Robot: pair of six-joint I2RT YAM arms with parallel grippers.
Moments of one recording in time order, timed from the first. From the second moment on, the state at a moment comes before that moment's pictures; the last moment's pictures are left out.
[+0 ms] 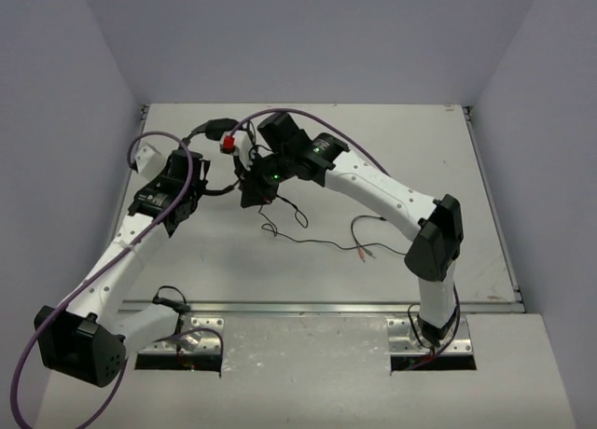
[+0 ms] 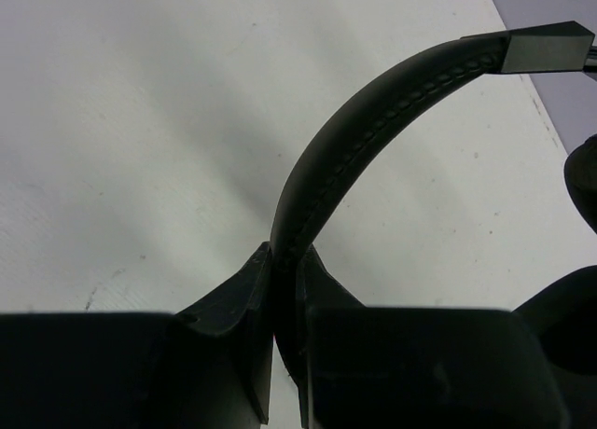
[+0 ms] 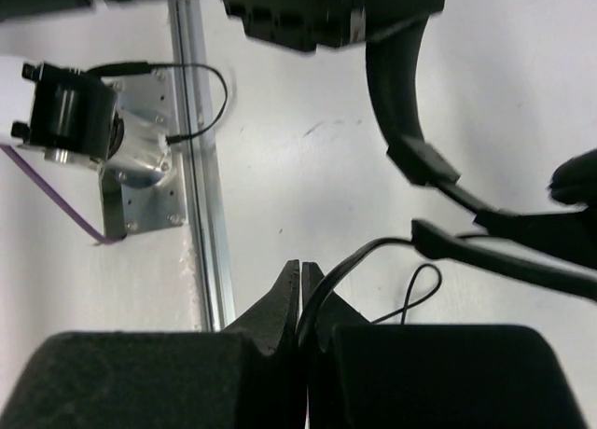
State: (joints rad) left arm -0.24 1.06 0.94 -0.61 -0.56 -1.07; right arm 0.86 1.95 1.92 -0.71 -0.55 -0.17
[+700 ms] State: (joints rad) left arm -0.24 1.13 1.10 -0.81 -0.61 -1.15; right arm 0.92 2.01 2.07 -0.71 -0.62 -0.18
